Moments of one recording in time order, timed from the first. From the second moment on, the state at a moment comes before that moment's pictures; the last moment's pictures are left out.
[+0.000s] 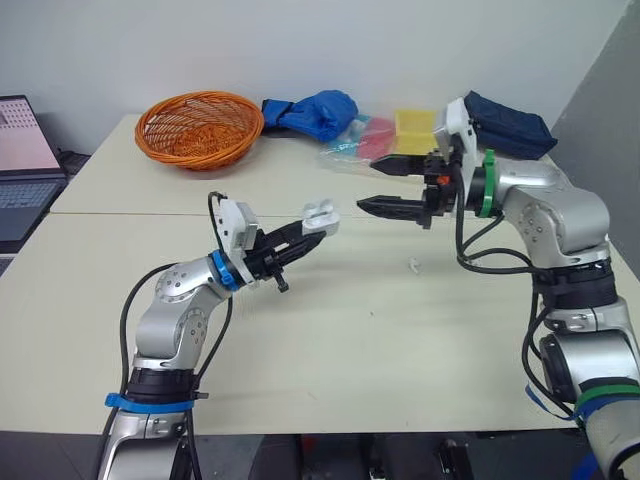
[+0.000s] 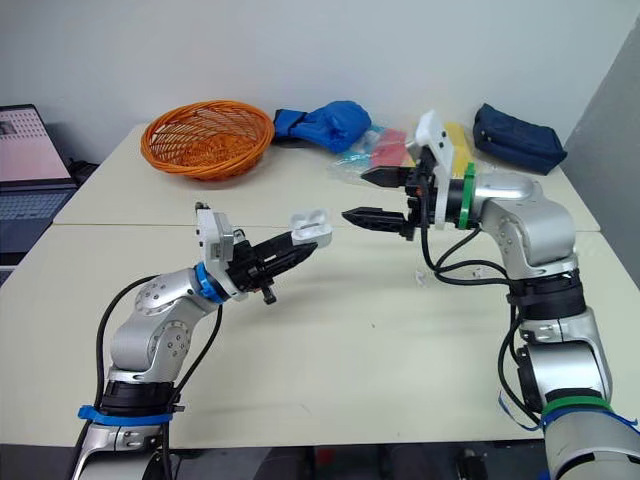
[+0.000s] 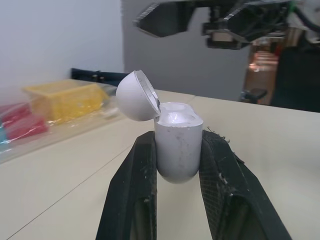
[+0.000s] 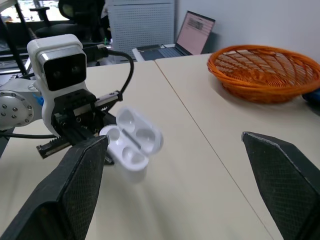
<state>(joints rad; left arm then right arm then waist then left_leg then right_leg) -0.41 0.40 0.09 -0.06 -0.49 0.25 -0.93 -0.92 -0.54 0.05 0.07 0.45 0.71 1.03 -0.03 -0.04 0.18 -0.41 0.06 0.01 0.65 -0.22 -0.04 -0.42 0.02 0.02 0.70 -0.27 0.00</state>
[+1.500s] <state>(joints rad) -0.39 0.39 0.18 -0.07 -0.46 0.19 -0.69 -0.32 -0.33 0.03 -0.01 0.13 0.53 0.39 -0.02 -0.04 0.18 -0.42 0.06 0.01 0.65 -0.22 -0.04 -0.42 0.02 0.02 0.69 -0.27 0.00</state>
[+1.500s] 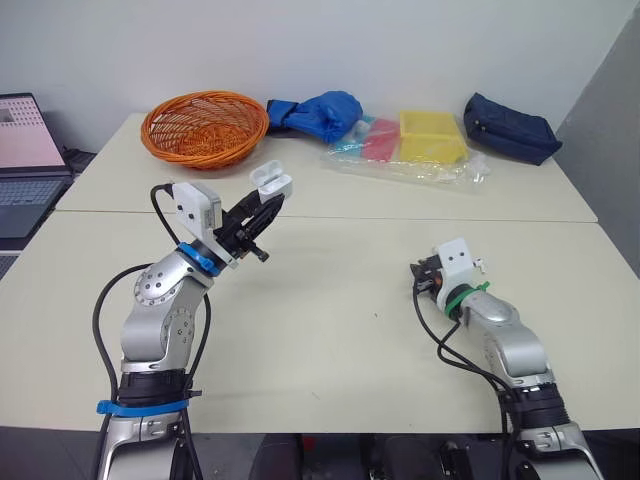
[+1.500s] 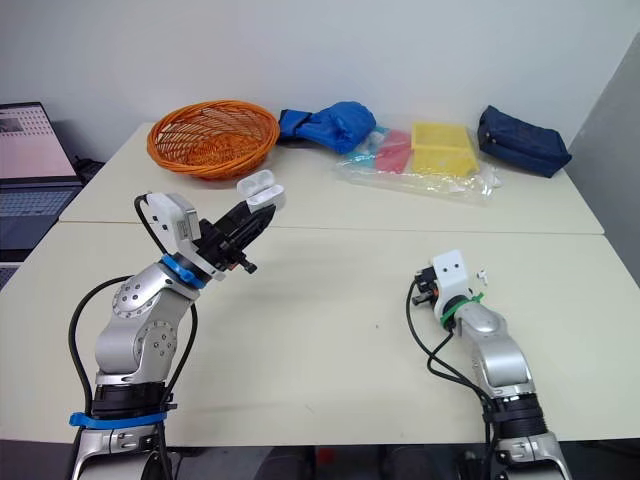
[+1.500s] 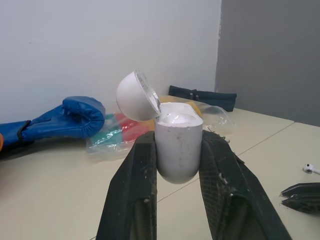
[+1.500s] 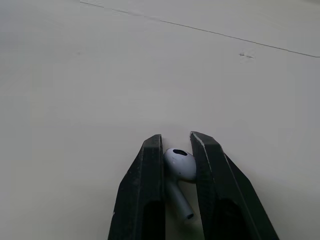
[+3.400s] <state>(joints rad) -0.27 0.38 0.12 -0.20 -0.46 0.17 -0.69 -0.54 -1.13 0.26 0.57 -0.22 -0.15 1.40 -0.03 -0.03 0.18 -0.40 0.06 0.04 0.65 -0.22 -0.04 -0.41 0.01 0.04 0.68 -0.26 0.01</state>
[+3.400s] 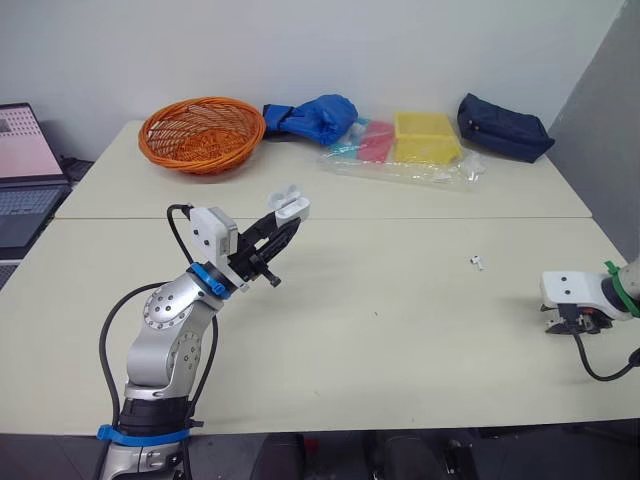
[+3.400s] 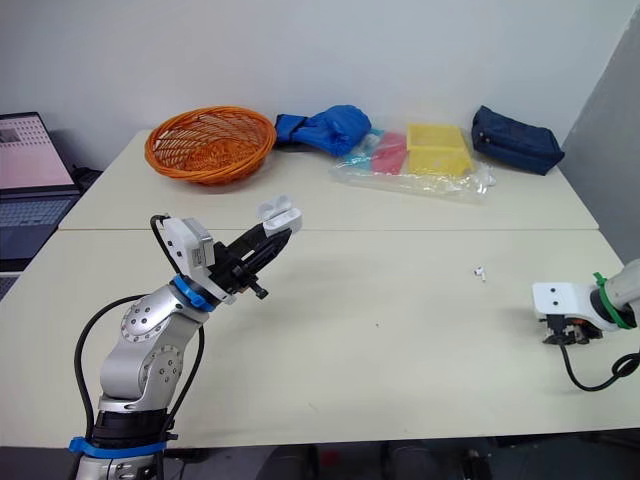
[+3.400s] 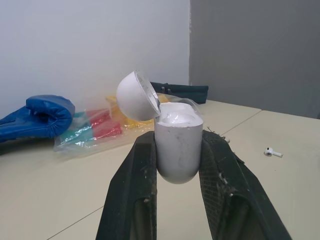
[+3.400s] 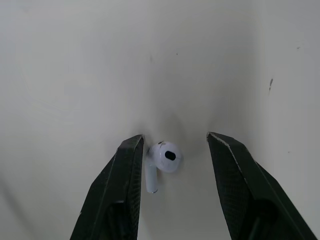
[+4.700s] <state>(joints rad) -0.29 0.37 0.08 -0.15 -0.46 0.15 -0.74 -0.76 -0.81 0.10 -0.09 0.41 0.91 1.43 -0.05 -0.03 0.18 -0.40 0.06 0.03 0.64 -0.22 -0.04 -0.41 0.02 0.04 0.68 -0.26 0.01</state>
